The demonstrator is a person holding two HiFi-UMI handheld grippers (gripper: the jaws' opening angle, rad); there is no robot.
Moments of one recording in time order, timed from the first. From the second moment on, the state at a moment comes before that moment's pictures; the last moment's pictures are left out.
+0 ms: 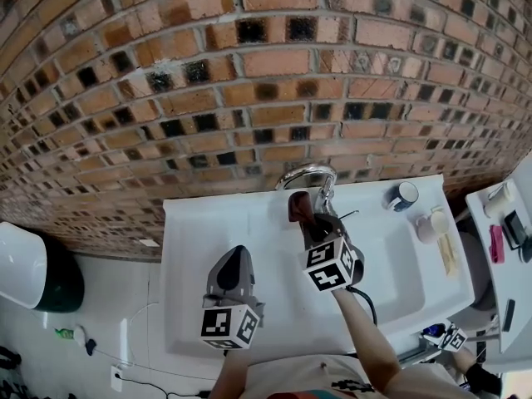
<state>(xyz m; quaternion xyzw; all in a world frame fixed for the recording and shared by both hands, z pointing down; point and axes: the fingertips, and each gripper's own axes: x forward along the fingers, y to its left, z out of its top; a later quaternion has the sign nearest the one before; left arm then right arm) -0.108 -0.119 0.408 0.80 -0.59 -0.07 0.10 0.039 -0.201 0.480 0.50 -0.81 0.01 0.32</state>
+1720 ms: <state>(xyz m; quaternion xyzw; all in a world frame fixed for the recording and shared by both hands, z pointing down) -0.077 -0.063 0.351 0.82 -0.56 -0.10 0.03 0.030 -0.056 0.364 0.42 -0.90 0.08 0.01</state>
